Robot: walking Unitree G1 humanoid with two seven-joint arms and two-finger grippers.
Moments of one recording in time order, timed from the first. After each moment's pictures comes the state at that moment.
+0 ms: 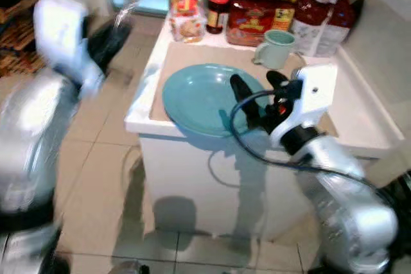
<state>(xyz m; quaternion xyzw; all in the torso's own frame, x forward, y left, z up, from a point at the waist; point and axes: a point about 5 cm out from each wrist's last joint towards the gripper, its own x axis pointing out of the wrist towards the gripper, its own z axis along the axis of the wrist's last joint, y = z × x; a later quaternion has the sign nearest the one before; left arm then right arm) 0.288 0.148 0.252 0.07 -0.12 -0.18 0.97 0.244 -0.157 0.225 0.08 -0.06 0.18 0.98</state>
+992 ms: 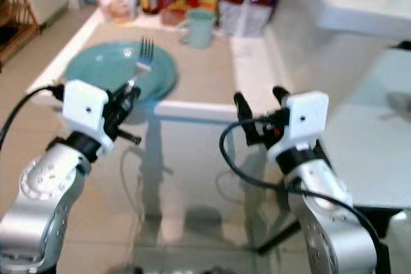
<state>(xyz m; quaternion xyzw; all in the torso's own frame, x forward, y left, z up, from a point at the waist) 0.252 0.131 0.207 0.10 -0.08 -0.17 0.98 0.233 -0.157 0.205 0.01 -0.08 0.14 0.99</state>
